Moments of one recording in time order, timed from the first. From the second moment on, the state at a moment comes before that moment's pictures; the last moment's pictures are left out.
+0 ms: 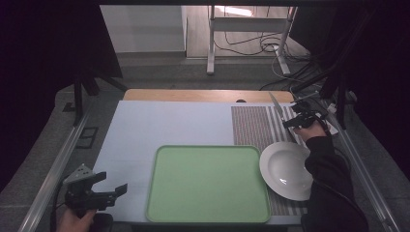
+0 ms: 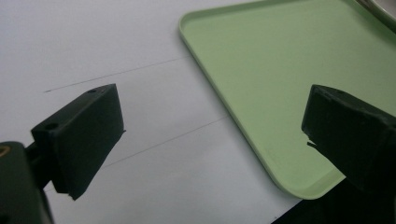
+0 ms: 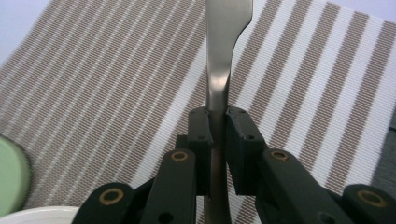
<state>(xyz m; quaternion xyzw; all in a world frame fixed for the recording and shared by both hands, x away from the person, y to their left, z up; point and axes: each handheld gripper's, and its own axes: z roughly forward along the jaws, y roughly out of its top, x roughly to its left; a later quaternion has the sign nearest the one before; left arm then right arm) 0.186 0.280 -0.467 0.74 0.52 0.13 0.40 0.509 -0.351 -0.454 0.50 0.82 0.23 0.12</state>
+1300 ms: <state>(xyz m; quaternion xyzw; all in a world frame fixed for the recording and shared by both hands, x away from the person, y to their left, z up) 0.186 0.279 -0.467 0.74 0.52 0.13 0.40 0.462 -0.232 -0.440 0.40 0.85 0.34 0.04</state>
